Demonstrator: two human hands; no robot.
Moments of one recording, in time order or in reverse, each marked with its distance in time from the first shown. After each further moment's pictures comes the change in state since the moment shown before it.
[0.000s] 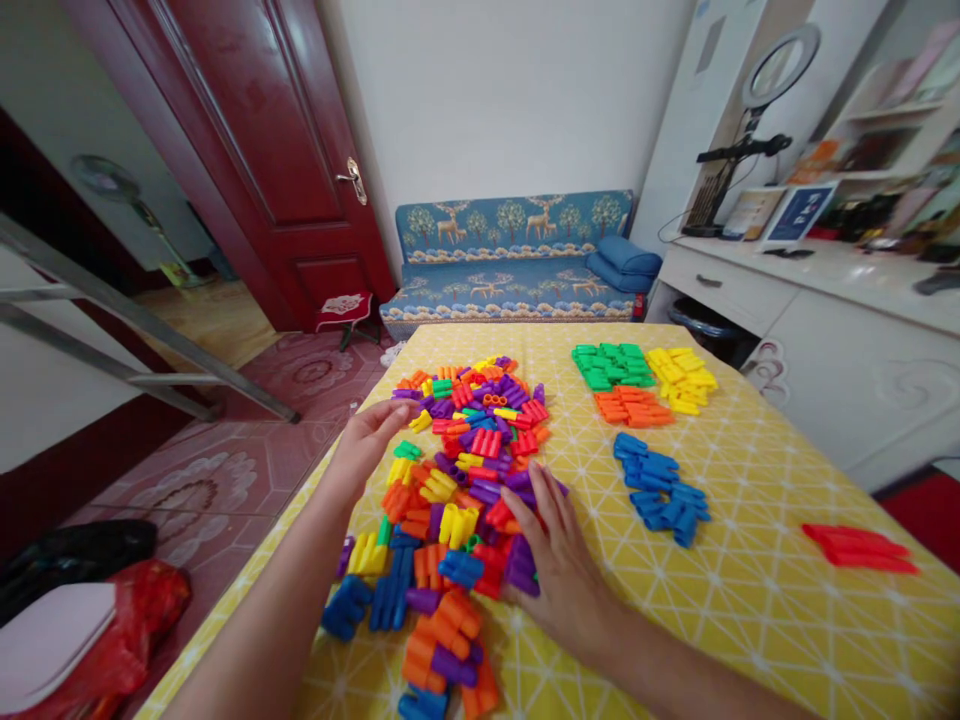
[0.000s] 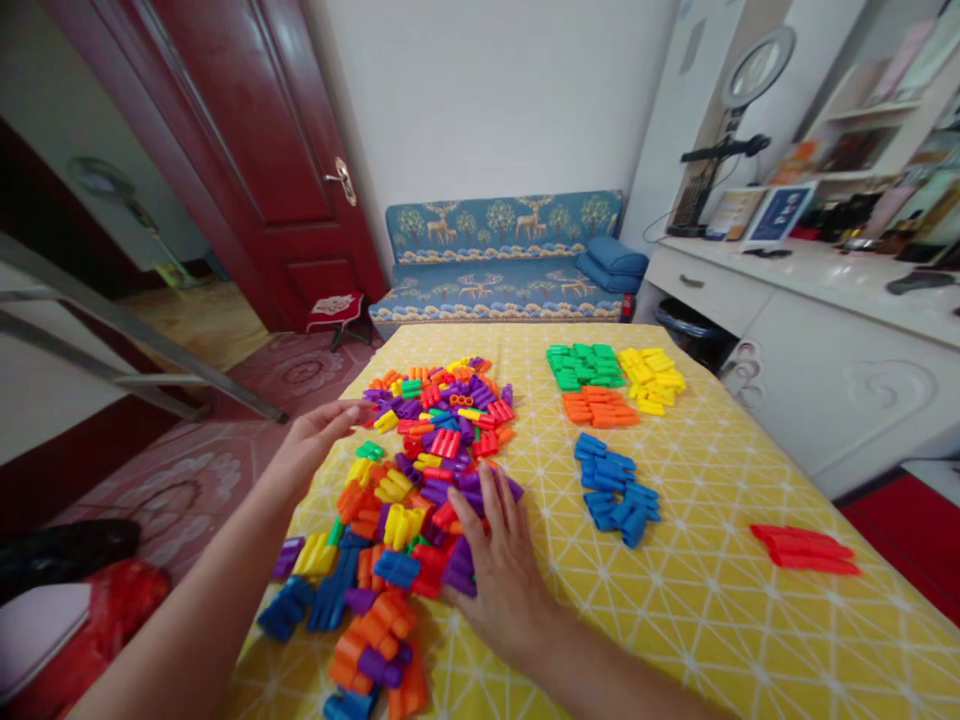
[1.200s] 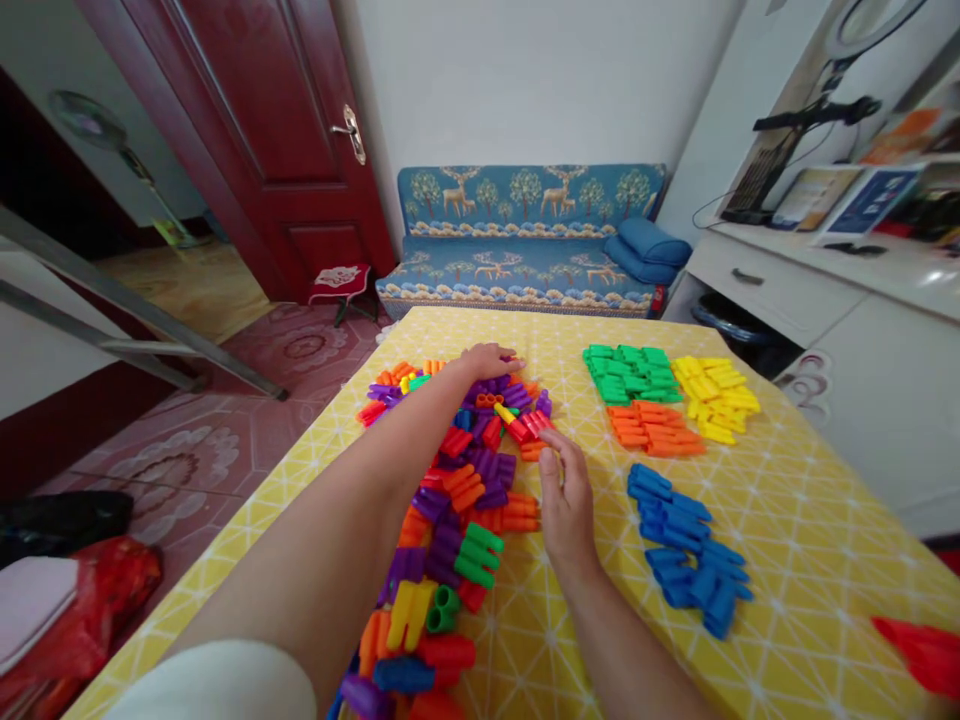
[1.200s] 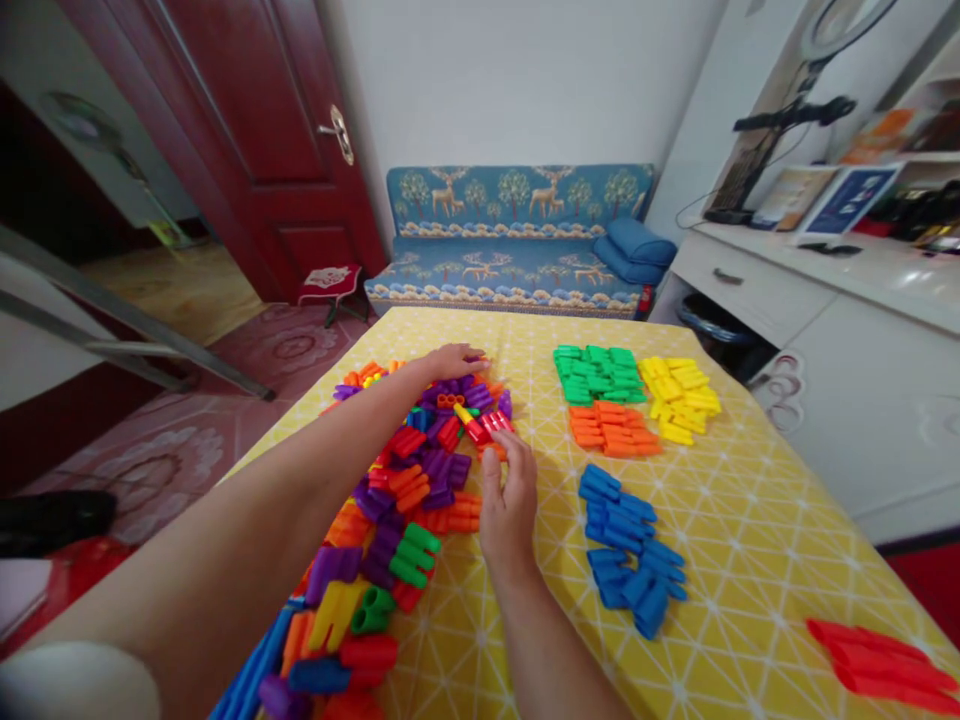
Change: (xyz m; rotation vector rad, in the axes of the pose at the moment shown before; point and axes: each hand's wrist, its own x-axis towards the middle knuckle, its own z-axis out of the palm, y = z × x) left_hand 0.216 -0.036 0.182 0.930 -0.506 0.199; right_hand 0.101 0.069 0.025 0.616 0.590 0.325
